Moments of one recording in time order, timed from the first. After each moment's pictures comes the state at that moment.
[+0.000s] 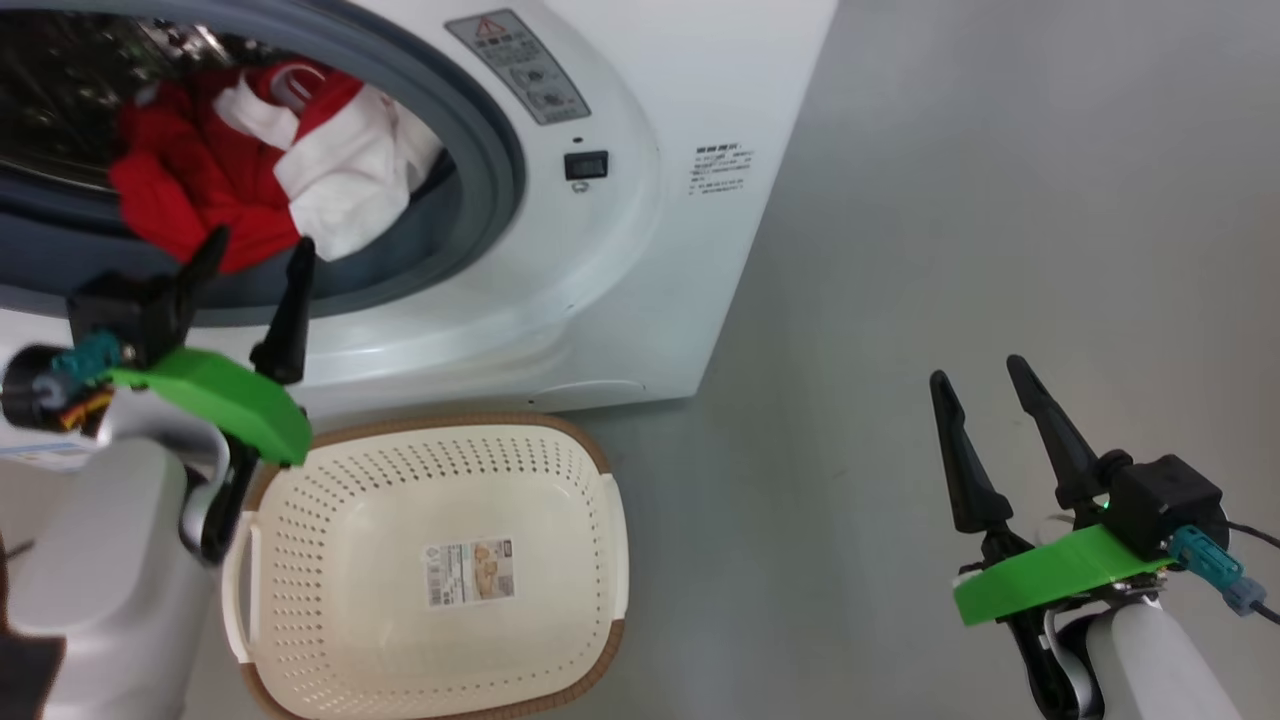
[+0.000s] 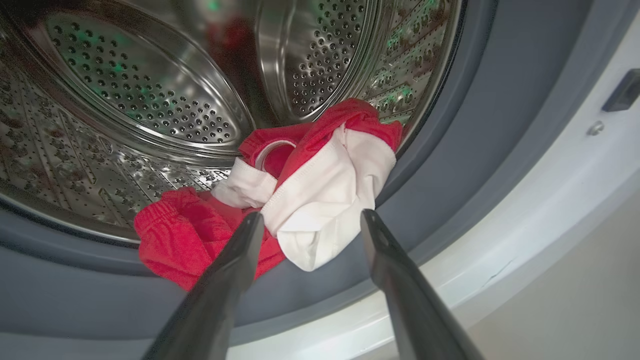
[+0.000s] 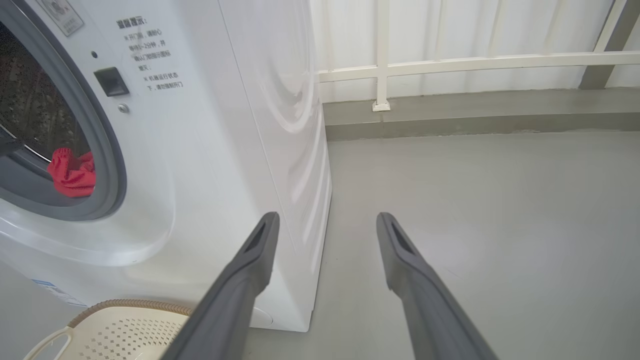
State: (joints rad) left arm -0.75 0.27 -0.26 0.76 -0.39 -0.13 -0.24; right arm -0.17 -0.05 0.03 0.23 0.28 0.12 -0.26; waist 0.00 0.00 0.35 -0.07
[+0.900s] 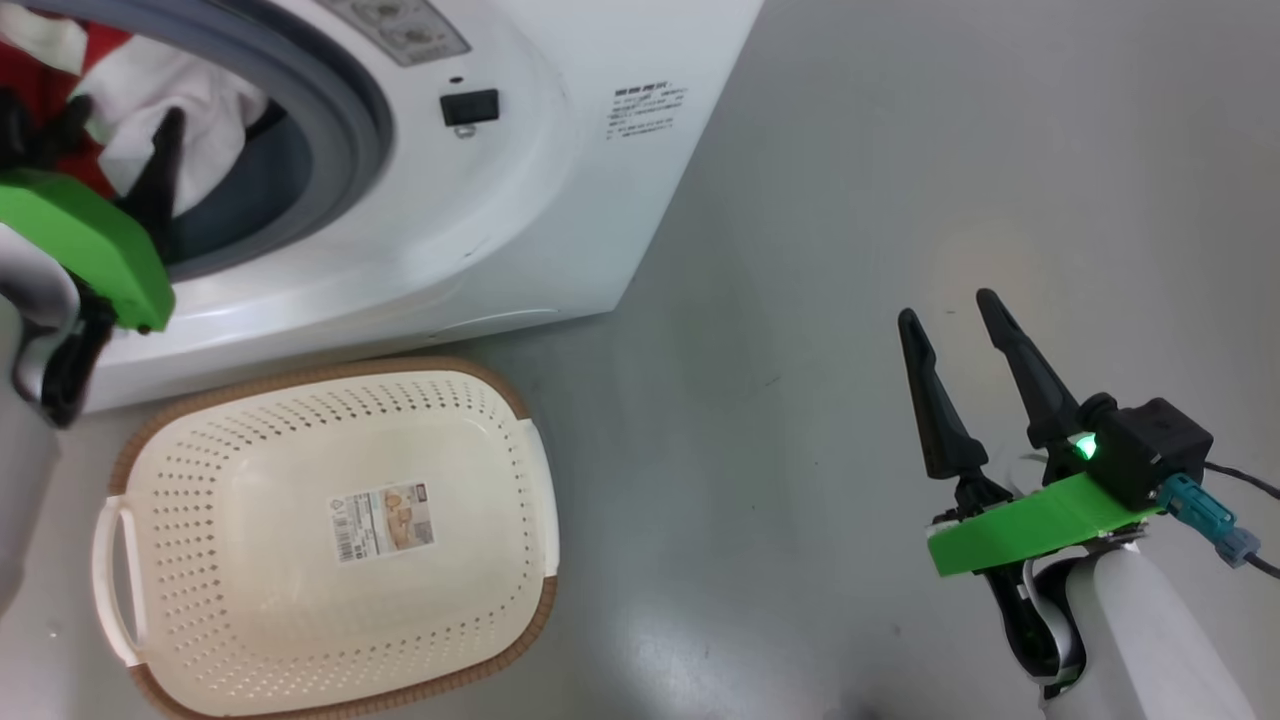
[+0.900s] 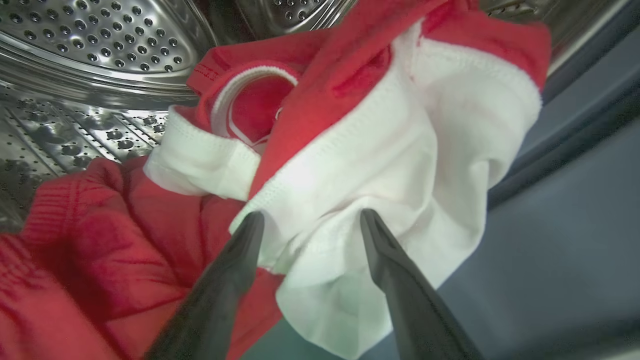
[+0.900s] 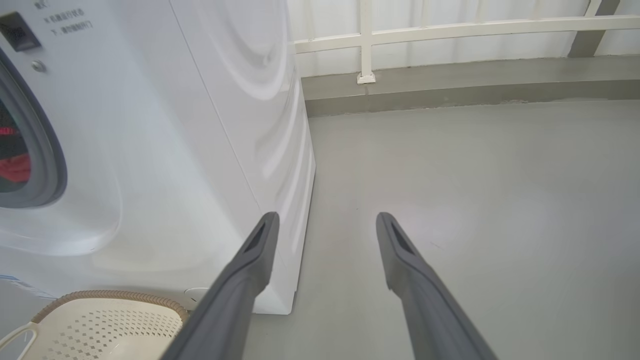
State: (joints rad) left arm -1.15 0.45 -0.67 1.01 -0.75 -0.13 -0.12; right arm -0.27 -0.05 0.09 0.21 0.32 0.12 -0.26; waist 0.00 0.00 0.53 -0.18
